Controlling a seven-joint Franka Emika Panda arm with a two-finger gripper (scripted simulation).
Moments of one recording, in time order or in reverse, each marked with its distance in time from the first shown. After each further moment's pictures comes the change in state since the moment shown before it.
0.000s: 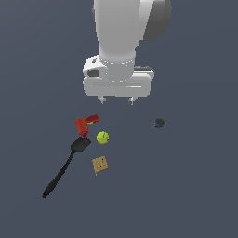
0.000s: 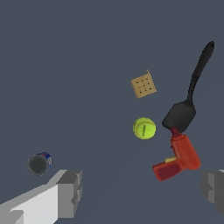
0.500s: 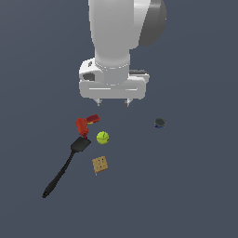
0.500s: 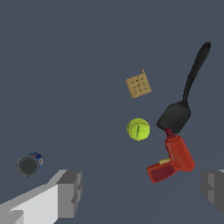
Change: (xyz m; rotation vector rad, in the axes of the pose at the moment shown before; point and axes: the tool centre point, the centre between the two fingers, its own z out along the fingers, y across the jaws) arm 0.002 0.015 0.008 -0.017 -0.004 -0.014
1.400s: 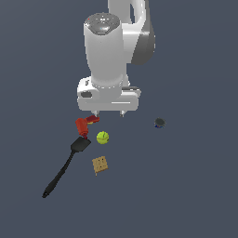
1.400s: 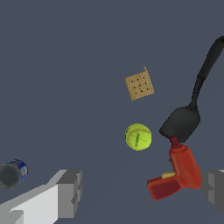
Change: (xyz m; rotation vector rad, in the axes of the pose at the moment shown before) arm 0.009 0.015 0.051 0.010 0.008 -0.025
